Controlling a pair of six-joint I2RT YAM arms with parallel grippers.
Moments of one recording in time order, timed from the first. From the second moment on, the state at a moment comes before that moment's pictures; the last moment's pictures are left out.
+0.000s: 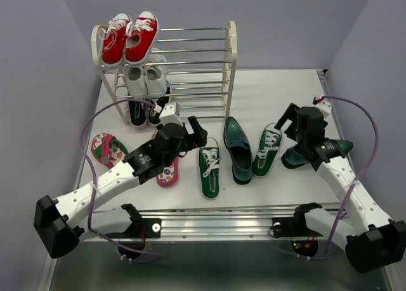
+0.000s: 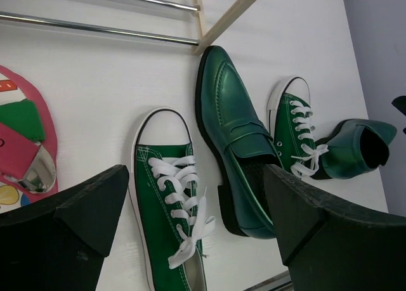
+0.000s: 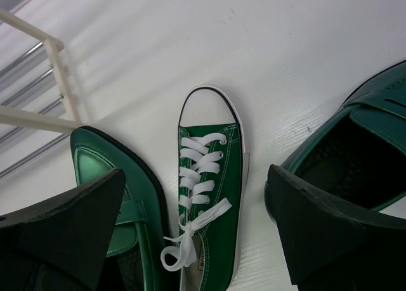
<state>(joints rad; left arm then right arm) -0.85 1.04 0.87 -0.27 -0.42 -0.76 0.25 0.98 0.87 -0.45 0.41 0.61</state>
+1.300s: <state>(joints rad) -1.16 1.62 1.21 -0.51 -0.35 -1.08 0.25 1.05 0.87 -0.52 0.46 0.63</state>
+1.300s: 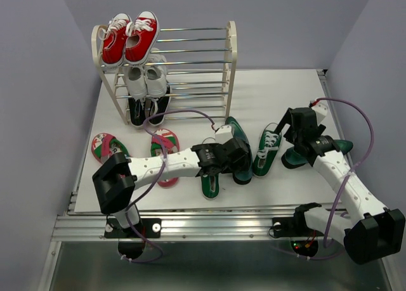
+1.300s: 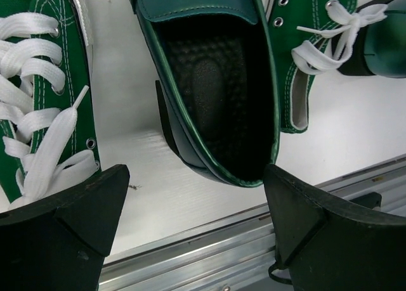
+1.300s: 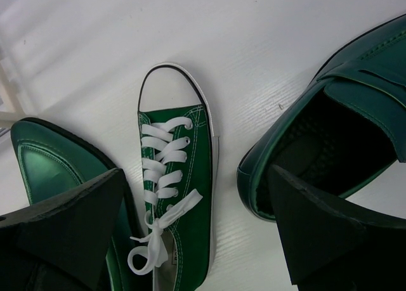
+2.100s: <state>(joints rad) -1.11 1.76 1.23 -0.46 -0.27 -1.12 0.25 1.09 0.87 -0.52 0.46 0.63</state>
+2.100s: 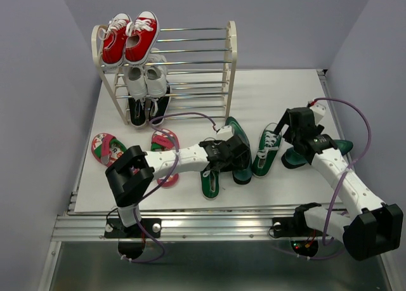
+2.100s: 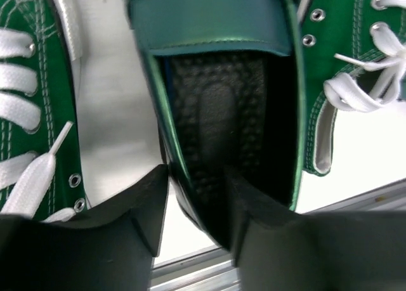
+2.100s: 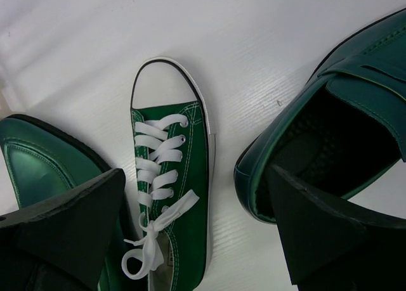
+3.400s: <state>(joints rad) -1.15 1.30 1.23 -0.73 -0.55 -0.82 0.25 1.10 0.87 -0.52 0.46 0.62</state>
